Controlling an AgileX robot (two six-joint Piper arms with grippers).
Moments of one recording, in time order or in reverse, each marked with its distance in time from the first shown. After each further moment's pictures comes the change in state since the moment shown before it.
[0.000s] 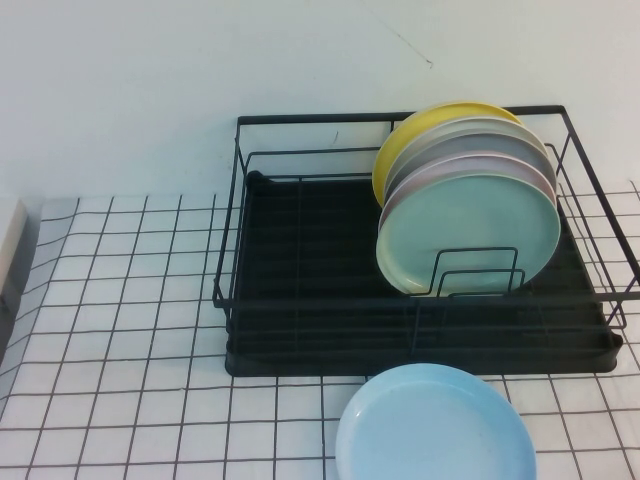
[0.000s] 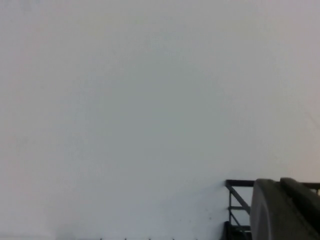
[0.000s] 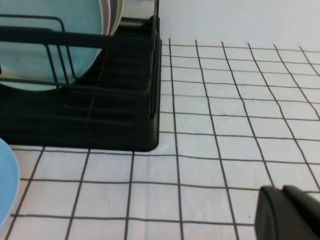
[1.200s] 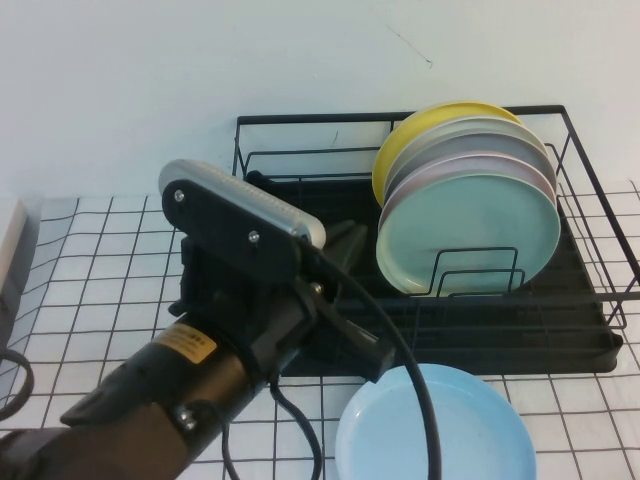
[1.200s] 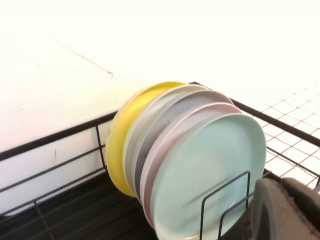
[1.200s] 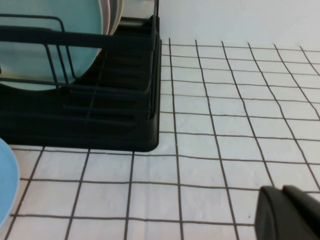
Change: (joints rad) right arm 0.000 0.000 0.000 0.000 0.000 0.000; left arm -0.705 0.997 -0.506 0.058 -0.250 -0.057
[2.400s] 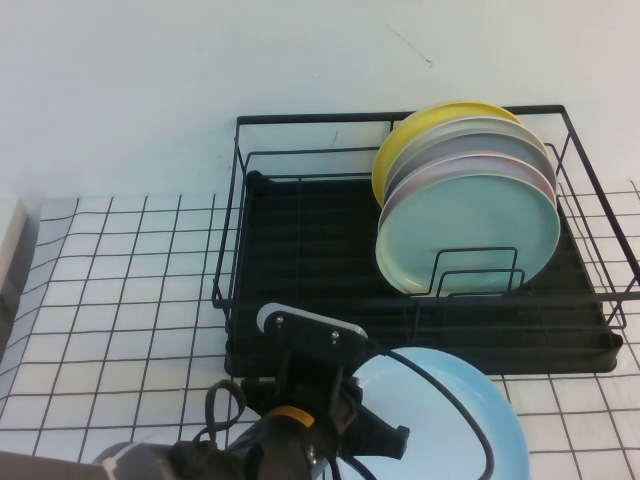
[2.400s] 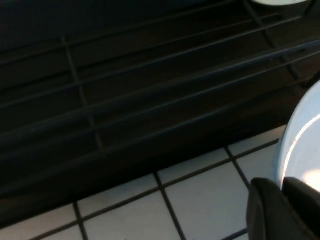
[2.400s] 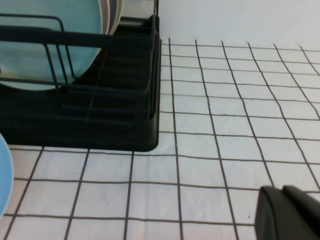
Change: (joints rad) right arm 0.000 0.000 0.000 0.000 0.000 0.000; left arm 0.000 0.496 0.000 -0.231 0.009 -0.177
